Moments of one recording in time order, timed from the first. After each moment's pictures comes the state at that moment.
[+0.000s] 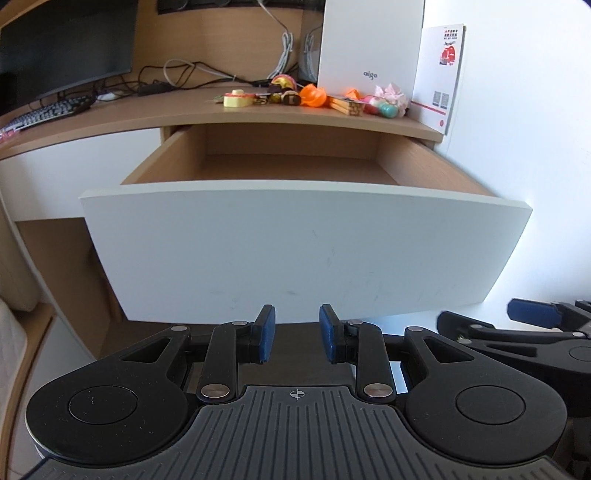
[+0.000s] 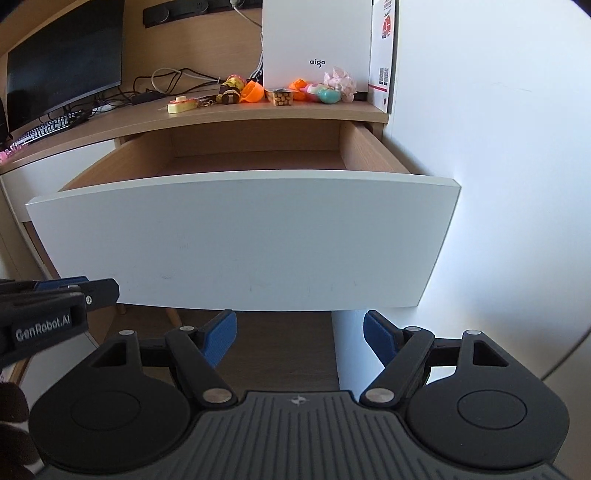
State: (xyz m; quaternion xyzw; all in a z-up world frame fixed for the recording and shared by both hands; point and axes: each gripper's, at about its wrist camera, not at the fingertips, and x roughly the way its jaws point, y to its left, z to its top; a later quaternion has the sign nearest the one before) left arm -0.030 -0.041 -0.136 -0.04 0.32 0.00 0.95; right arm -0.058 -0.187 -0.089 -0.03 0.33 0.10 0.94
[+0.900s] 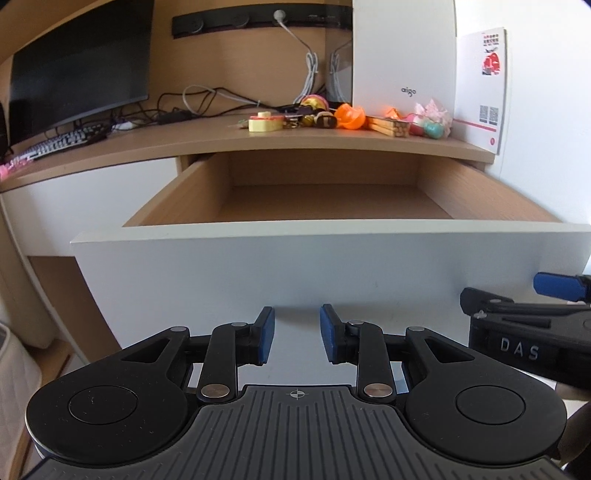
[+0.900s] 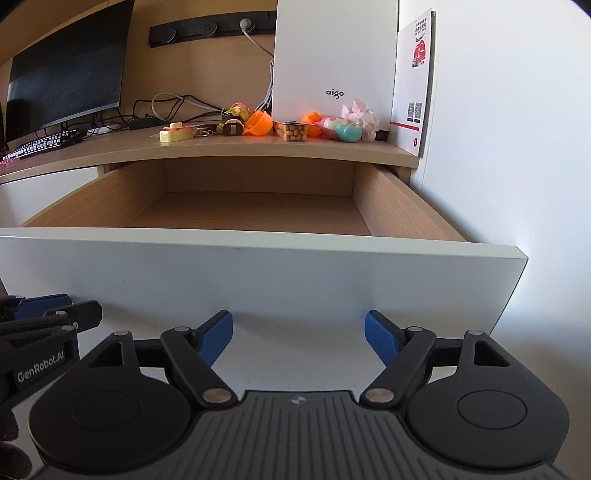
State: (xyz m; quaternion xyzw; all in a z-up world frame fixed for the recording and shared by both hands) left arm 0.036 -0.013 -0.151 0.00 0.27 0.04 0.96; right arm 0.015 -0.154 -0.101 -0.05 0.26 0.09 0.96
